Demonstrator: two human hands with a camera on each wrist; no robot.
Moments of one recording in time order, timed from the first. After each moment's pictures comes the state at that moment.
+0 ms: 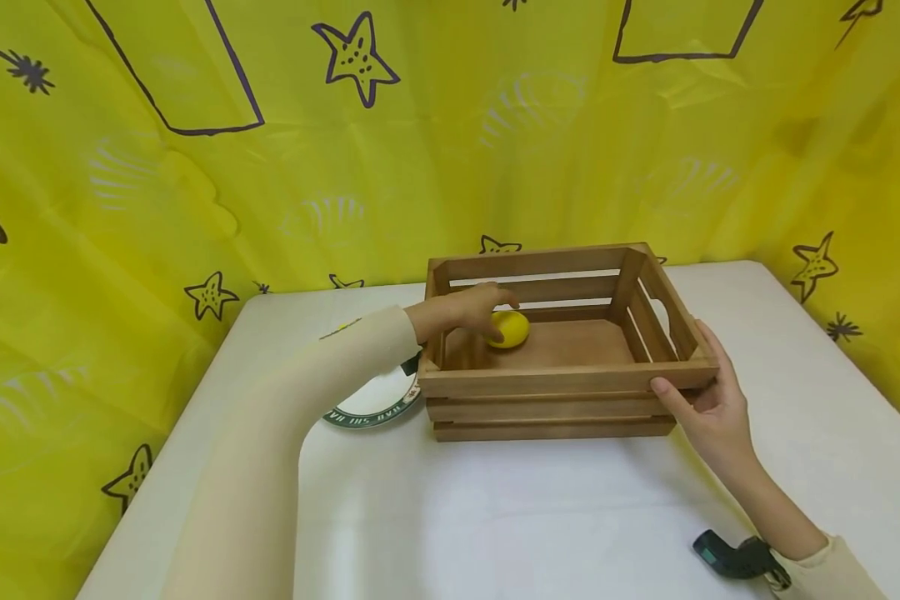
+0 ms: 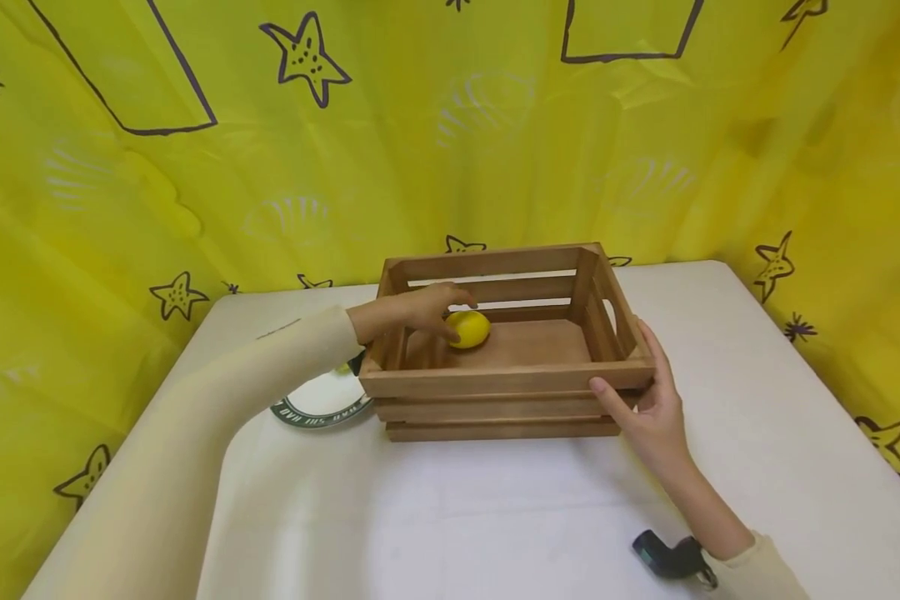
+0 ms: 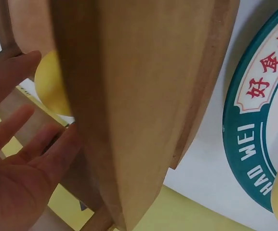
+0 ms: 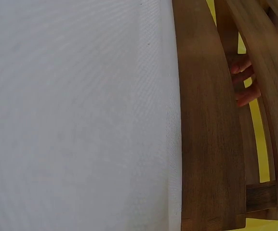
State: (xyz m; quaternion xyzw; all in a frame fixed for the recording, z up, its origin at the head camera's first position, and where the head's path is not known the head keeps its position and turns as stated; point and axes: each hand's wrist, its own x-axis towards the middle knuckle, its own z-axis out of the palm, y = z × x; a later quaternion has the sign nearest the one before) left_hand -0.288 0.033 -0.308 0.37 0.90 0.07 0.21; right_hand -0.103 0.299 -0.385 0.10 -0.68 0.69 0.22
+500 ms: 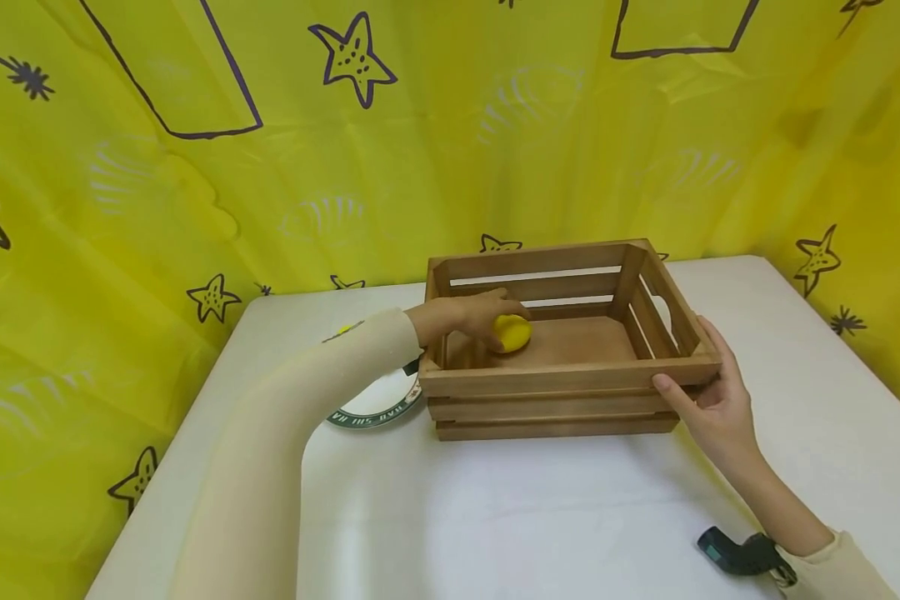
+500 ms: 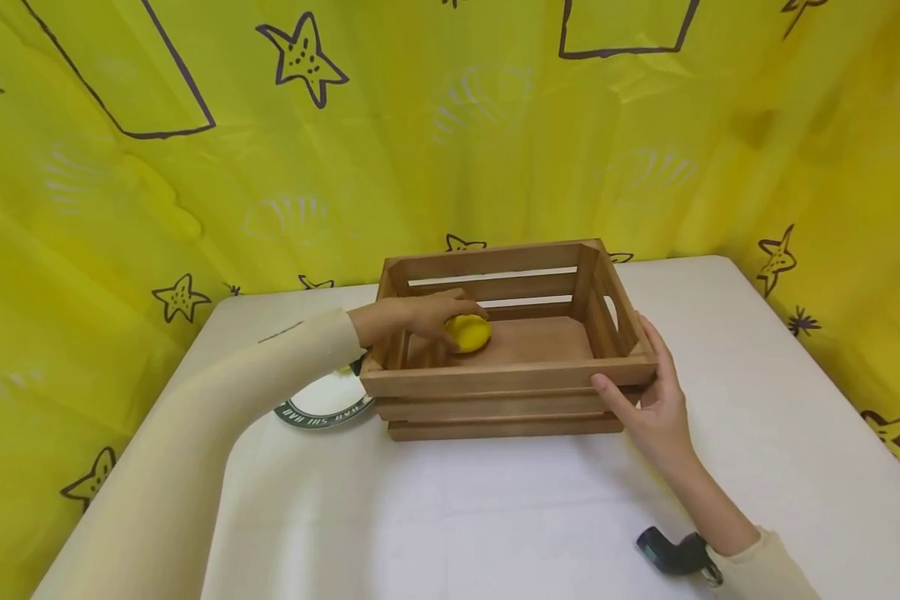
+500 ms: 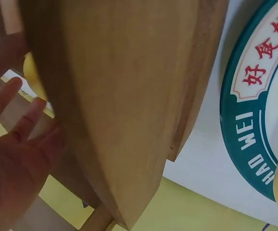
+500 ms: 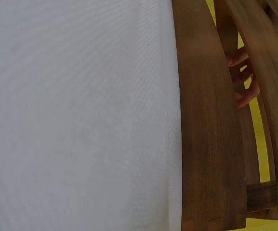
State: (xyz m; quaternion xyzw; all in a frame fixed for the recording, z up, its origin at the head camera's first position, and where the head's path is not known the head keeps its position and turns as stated) left_hand -0.285 0.035 -0.310 0.41 0.88 0.03 0.25; right_hand -0.103 0.299 -0.384 0.11 -0.66 0.71 0.22
